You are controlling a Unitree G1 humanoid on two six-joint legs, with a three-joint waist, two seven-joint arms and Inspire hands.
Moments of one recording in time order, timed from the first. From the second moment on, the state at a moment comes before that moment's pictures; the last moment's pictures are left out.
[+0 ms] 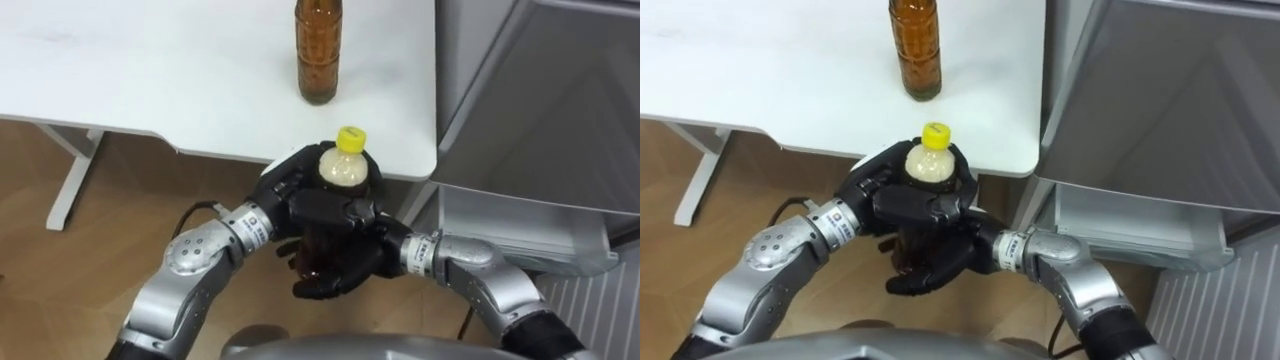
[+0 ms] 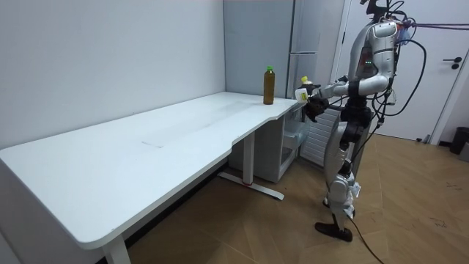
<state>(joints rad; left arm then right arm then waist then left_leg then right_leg) 0.19 0.26 -0.32 -0.10 -0.33 0.18 -0.44 0.02 -0.24 0.41 0.38 0.27 0.18 0.77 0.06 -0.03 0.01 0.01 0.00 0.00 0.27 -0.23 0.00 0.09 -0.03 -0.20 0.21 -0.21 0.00</state>
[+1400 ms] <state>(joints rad) 0.19 0.23 -0.28 -0.07 -0.36 0.14 -0.43 0.03 -0.24 0.42 0.38 0.27 0.16 0.78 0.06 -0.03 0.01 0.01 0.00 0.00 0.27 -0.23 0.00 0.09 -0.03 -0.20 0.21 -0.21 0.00</state>
